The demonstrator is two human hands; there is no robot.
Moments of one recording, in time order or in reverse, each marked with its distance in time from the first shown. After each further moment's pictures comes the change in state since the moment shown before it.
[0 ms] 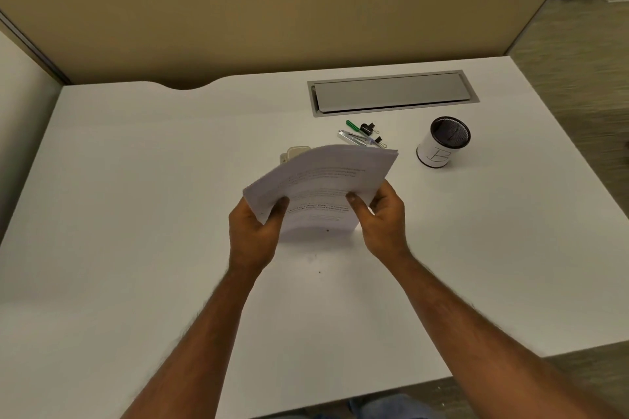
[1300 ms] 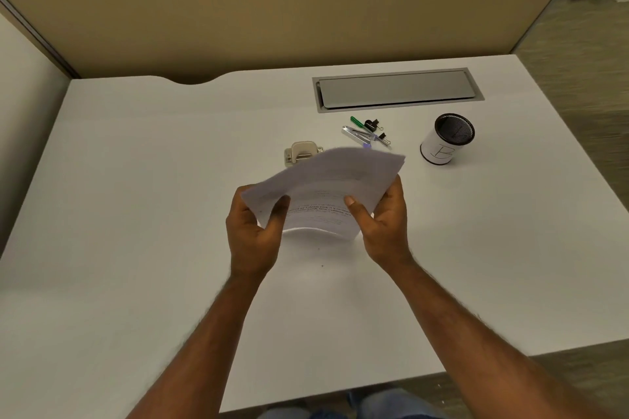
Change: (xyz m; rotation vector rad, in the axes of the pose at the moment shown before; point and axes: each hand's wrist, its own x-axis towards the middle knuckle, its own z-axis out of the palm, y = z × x) left_hand -0.018 0.011 -0.007 -0.101 0.100 0.081; right_hand -0.021 -0.018 0.004 0.112 -0.013 -0.053
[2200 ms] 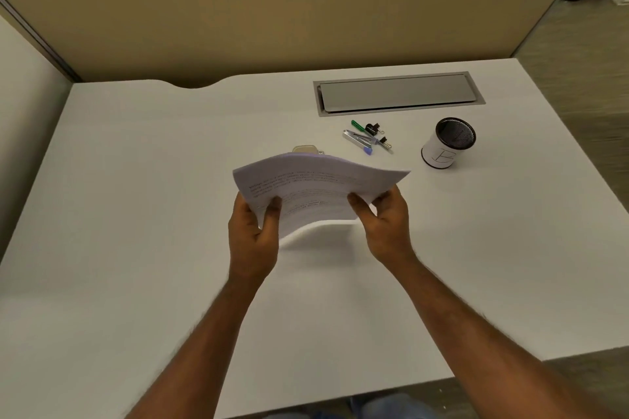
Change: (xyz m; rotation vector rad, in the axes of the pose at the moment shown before) left_hand 0.004 -0.008 -0.002 0.036 -0.026 0.011; right_hand 0.012 0.006 -0.003 -0.021 -0.006 0.068
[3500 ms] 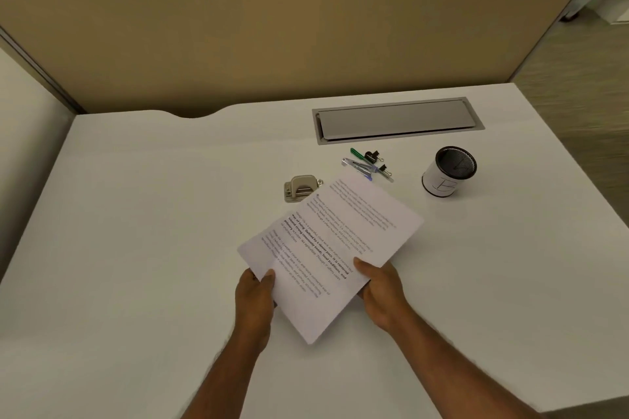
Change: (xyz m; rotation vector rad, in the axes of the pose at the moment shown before) left_hand -0.029 -0.057 0.007 -0.198 0.014 -0.874; right_hand -0.011 0.062 -0.006 0.549 0.050 0.709
